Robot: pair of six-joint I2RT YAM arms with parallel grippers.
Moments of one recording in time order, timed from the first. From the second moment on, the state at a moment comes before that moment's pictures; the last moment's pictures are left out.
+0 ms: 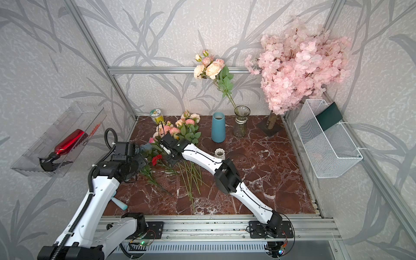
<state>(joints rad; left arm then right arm) -0.01 0.98 0.95 -0.96 -0.22 -0.75 0.97 2.58 2.53 -0.95 0.02 0.10</state>
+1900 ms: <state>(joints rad) -0.01 0.96 1.04 -0.94 -0.19 -0.73 0.90 2.35 2.55 -0.88 0.21 0.17</state>
